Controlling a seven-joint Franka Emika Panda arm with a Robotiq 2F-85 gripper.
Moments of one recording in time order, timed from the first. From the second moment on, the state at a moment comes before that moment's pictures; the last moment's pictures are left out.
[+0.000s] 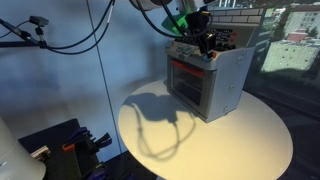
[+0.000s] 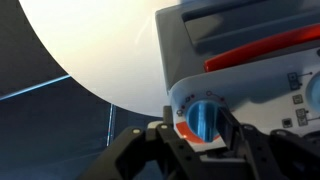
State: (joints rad) arm -0.10 0.08 -0.11 -2.08 0.00 2.65 0.24
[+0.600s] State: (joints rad) arm -0.10 0.08 -0.11 -2.07 0.00 2.65 0.24
